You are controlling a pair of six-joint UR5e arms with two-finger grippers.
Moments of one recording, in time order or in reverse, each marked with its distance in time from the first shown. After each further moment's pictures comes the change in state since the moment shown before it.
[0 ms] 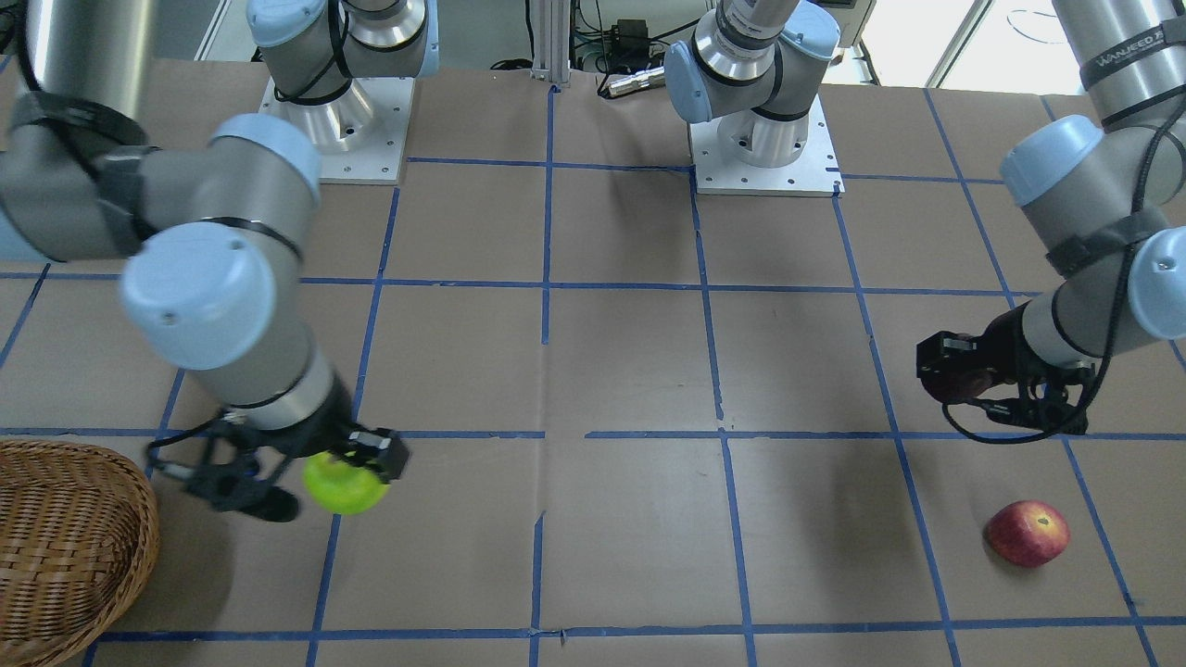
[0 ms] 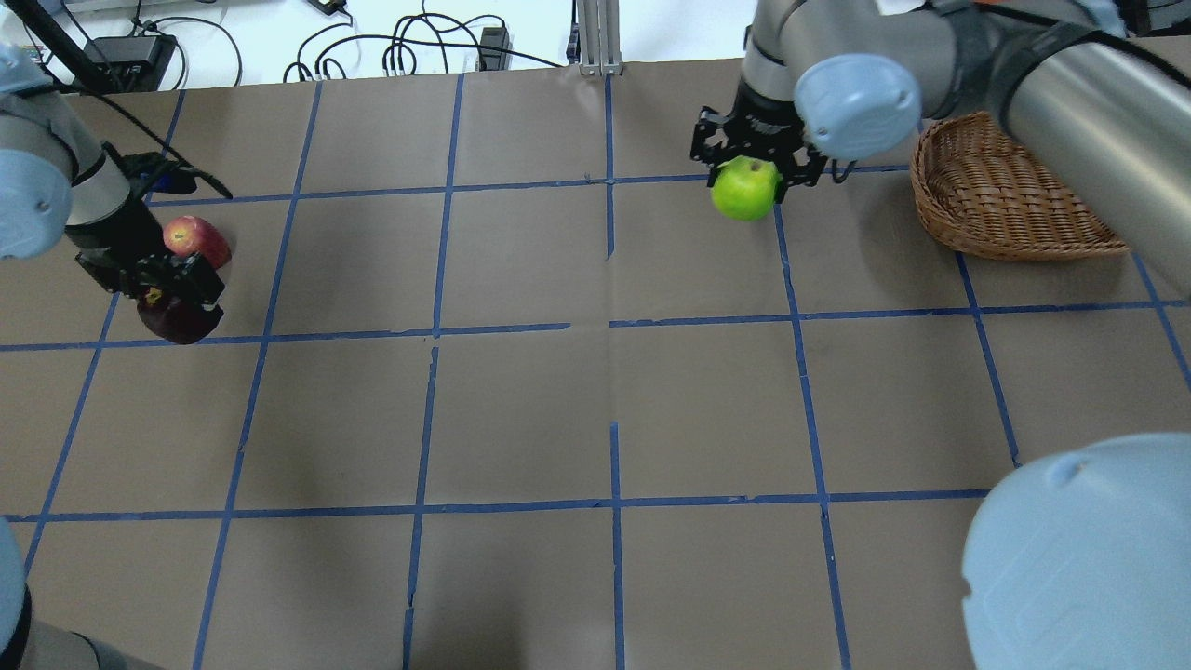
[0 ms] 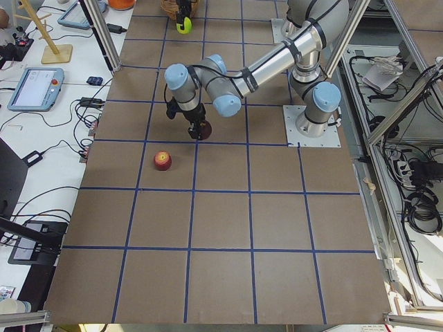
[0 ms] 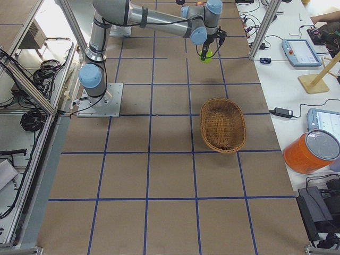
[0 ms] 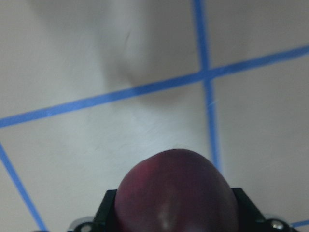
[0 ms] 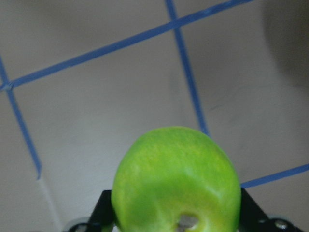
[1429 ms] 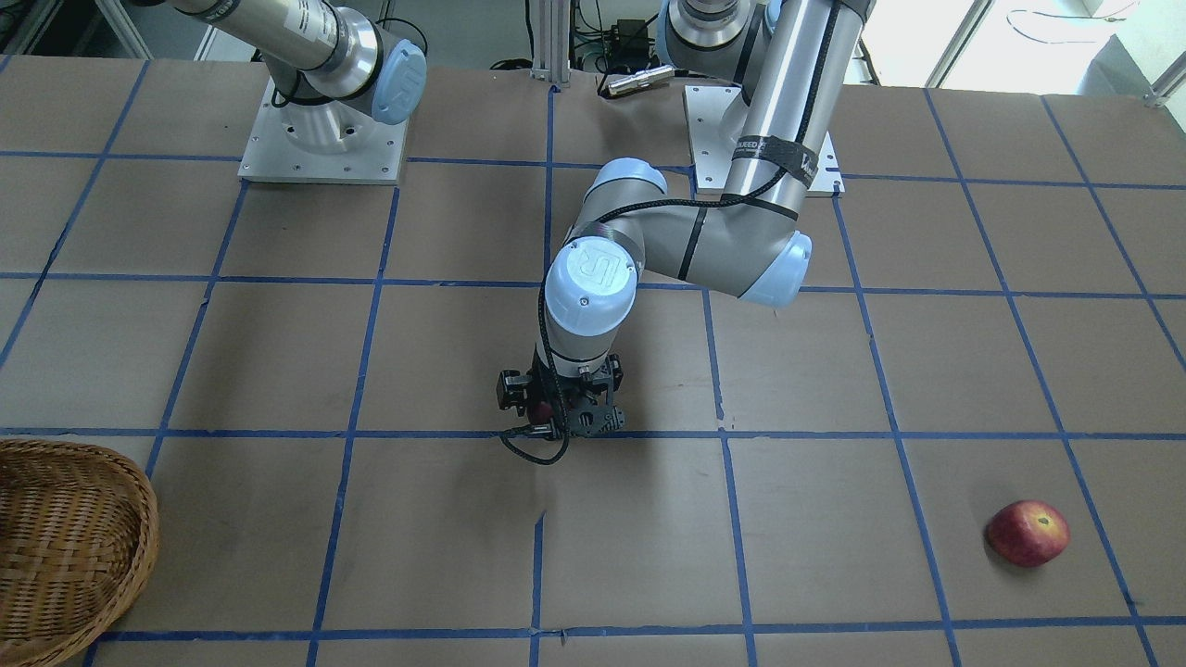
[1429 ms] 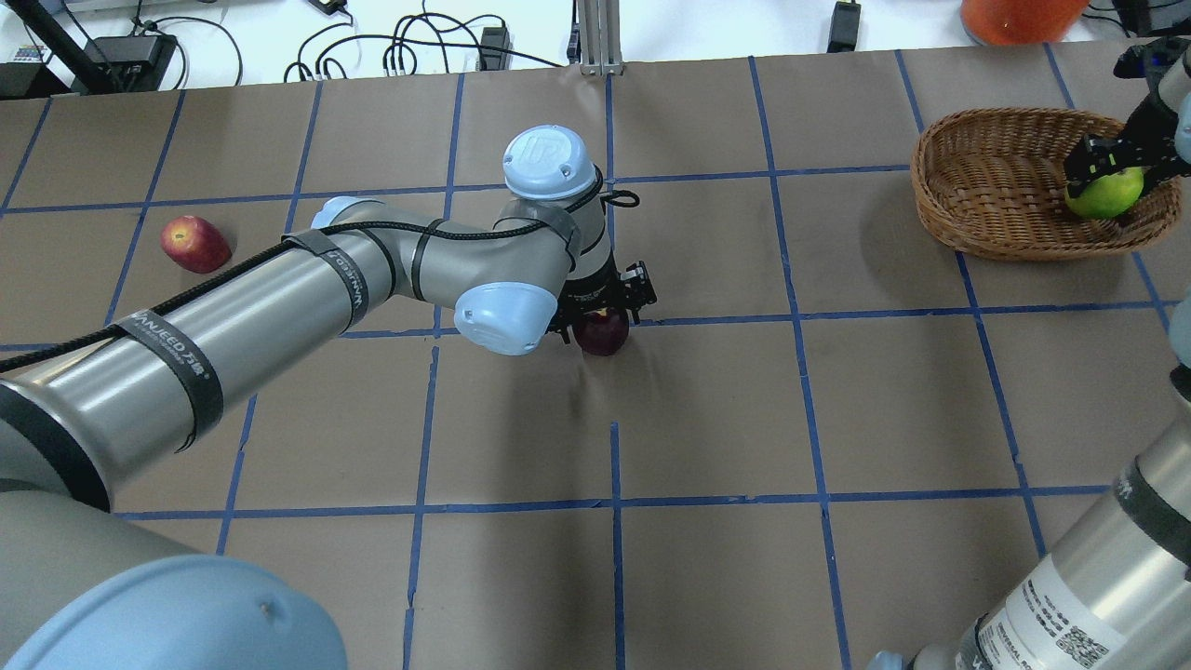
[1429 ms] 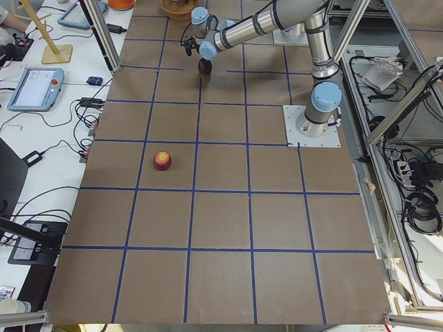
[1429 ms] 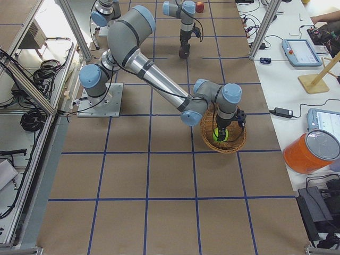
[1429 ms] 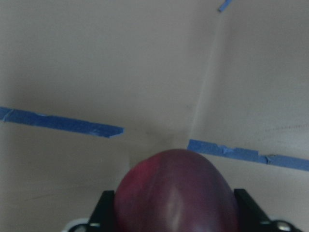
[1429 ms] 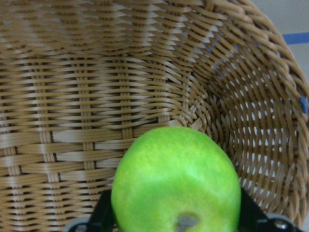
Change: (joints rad) left arm -0.694 -0.198 -0.035 0.427 -0.195 -1.034; right arm -0.547 0.228 -0.054 -0.259 -0.108 -0.764
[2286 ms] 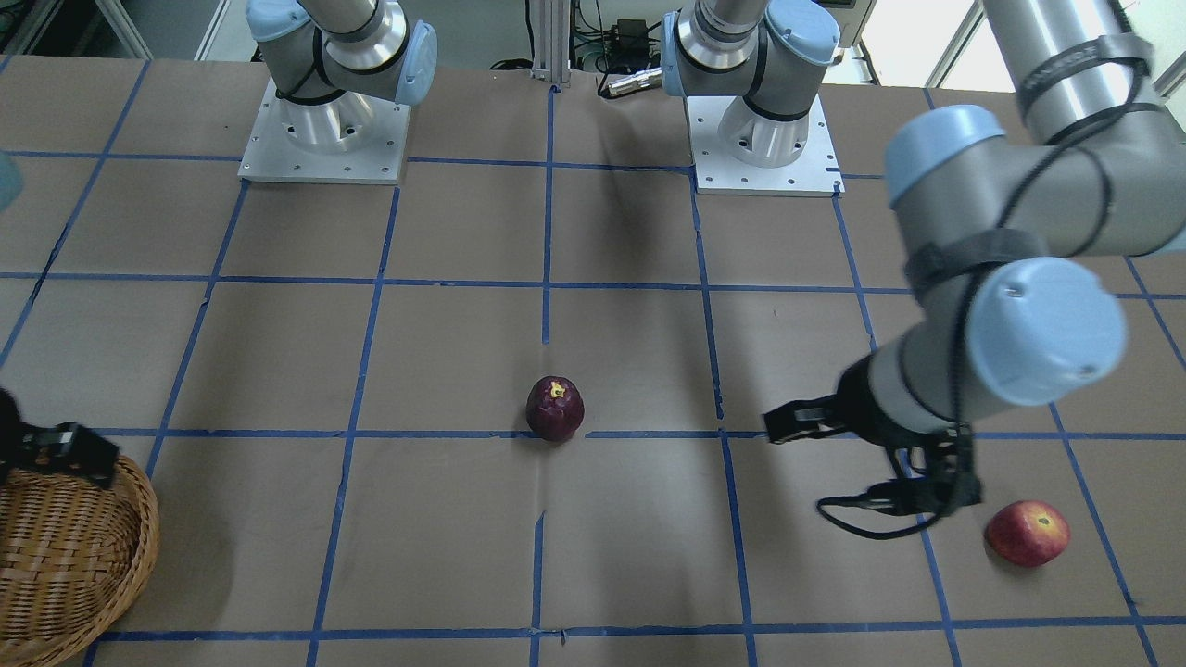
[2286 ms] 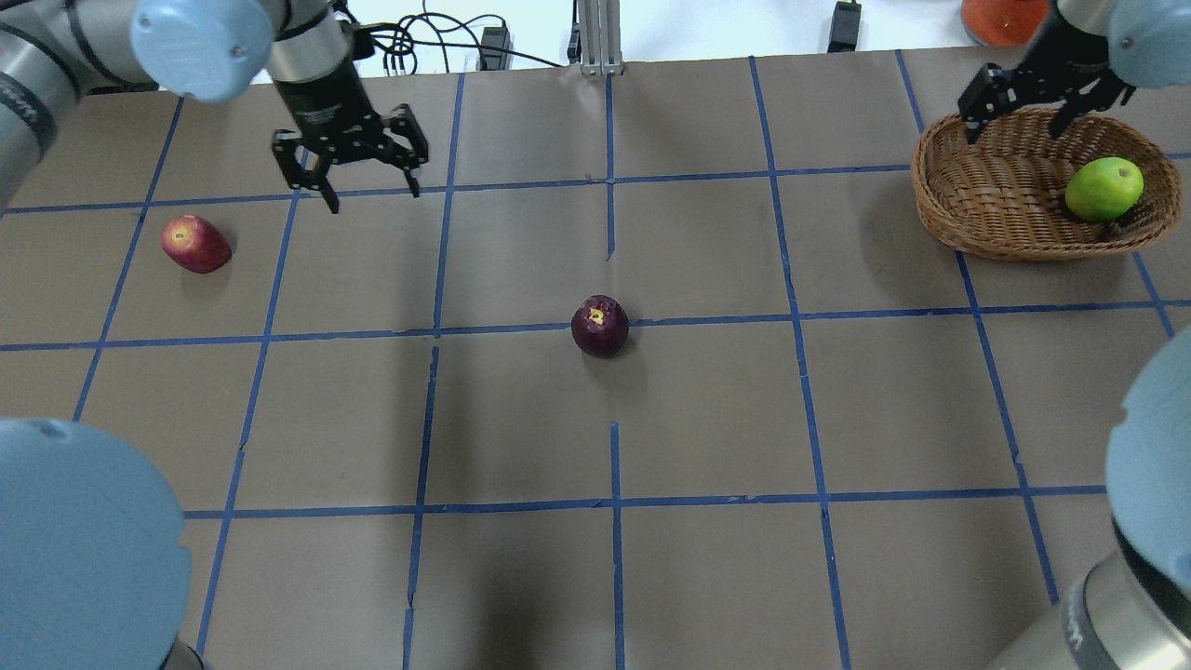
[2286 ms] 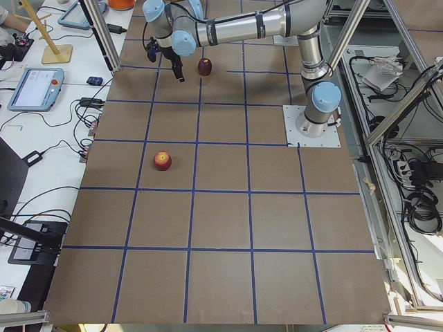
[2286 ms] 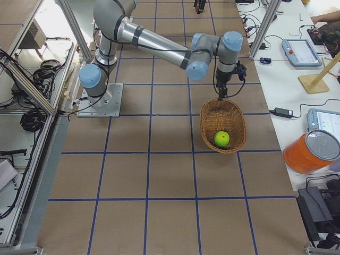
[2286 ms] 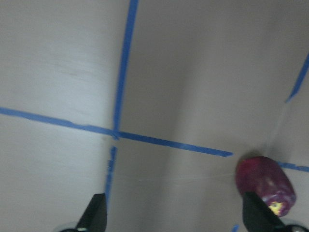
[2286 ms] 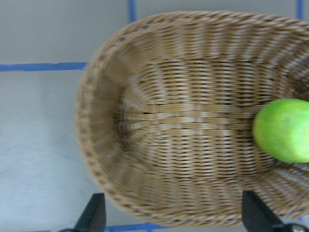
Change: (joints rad) left arm 0.448 0.056 0.412 -0.641 0.110 0.557; right arm 0.313 -0.242 0.011 0.317 0.050 0.239
